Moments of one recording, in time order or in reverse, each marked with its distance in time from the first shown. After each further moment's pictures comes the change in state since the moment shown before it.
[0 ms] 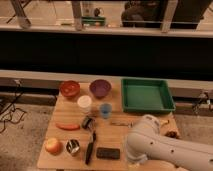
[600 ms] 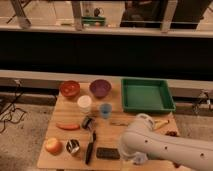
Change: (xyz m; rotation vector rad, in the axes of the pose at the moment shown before) arm -0.016 -0.017 0.015 0.025 -0.043 -0.013
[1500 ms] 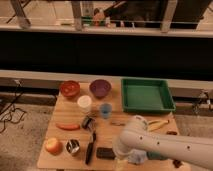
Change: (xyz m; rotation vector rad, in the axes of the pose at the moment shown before) arm -0.019 -0.014 0.048 -0.038 -0.108 -0.049
